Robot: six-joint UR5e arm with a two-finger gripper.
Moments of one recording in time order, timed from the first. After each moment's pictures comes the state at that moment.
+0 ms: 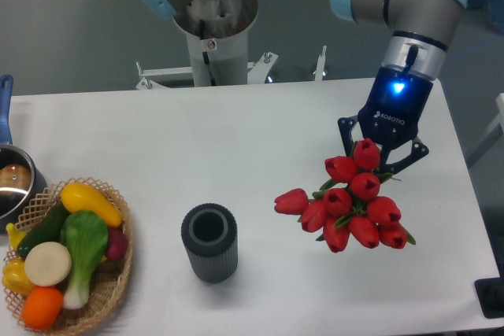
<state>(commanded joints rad) 2.82 -1.85 -1.60 -0.81 0.67 1.14</state>
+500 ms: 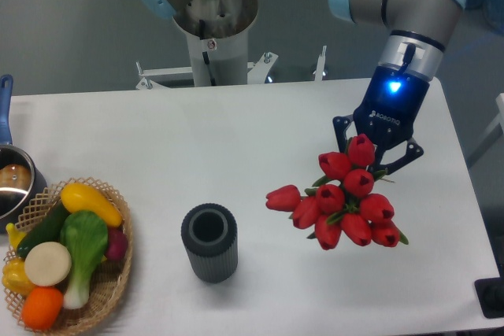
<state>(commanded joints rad) 2.80 -1.86 -1.63 -0.81 0.52 1.15</state>
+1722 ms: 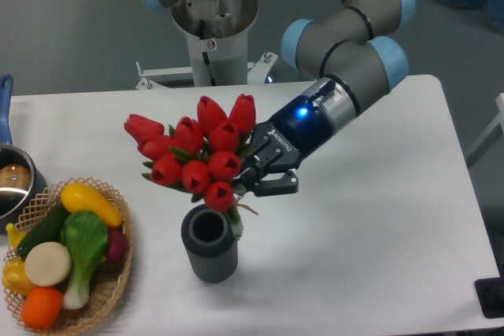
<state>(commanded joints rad) 2.61 -1.93 -1.70 -0.75 0.03 1.29</state>
